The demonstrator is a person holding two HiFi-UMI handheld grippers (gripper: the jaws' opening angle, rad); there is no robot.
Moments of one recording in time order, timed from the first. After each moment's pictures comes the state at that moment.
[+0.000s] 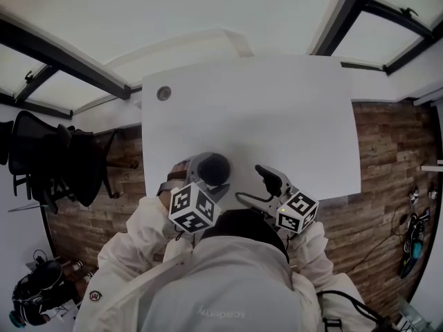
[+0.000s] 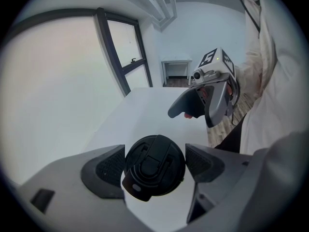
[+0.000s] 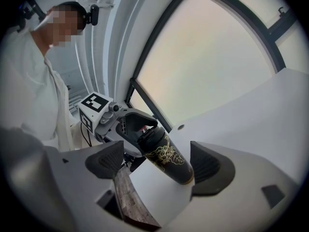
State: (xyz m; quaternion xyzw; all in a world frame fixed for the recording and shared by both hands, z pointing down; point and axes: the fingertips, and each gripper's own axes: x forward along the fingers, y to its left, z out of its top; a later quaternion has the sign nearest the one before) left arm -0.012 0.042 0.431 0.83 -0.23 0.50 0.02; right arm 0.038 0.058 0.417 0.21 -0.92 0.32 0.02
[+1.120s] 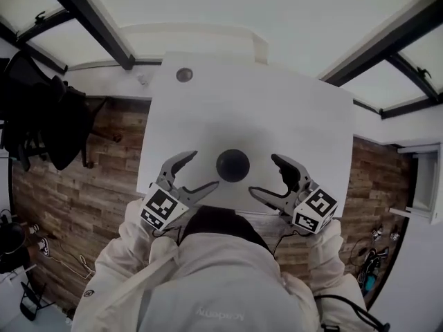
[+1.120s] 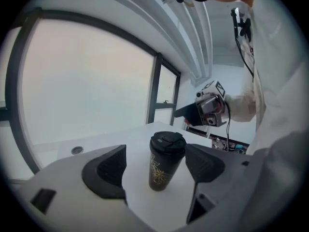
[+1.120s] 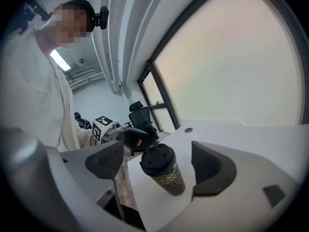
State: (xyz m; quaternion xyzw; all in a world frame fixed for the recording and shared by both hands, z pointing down) left arm -0.098 0.053 0.399 0.89 -0.39 0.16 0.13; right arm 0.008 0.028 0.346 0.14 -0.96 0.21 0.14
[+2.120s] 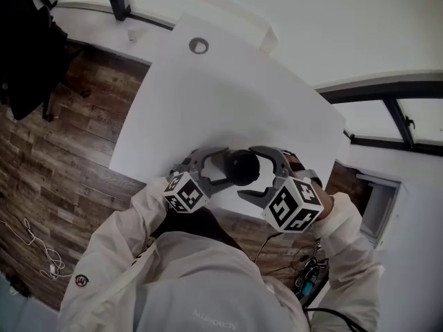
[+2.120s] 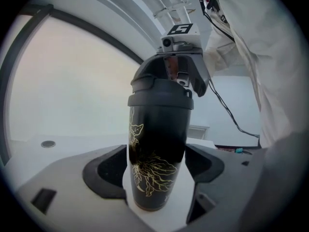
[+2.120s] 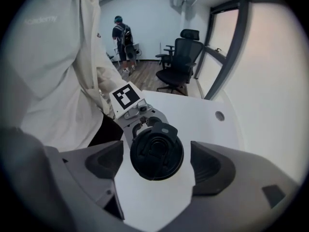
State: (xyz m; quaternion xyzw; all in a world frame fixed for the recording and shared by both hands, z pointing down) left arm -0.044 0.031 0.500 0.93 -0.36 0.07 0.07; right arm -0.074 0.048 0.419 -0.13 -0.81 -0.11 0.55
